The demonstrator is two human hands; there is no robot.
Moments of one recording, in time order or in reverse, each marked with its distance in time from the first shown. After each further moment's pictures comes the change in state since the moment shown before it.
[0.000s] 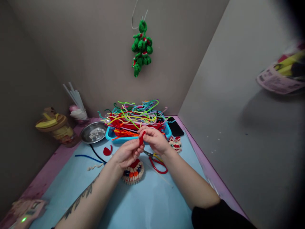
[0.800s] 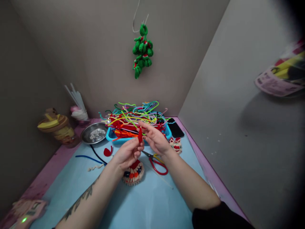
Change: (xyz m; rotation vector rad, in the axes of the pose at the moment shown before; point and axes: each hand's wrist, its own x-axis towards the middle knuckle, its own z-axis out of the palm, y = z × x) left_hand -0.002 -0.001 0.009 -0.022 -0.016 0.125; right_hand -0.001 -0.003 0.002 0.070 0.042 -0.014
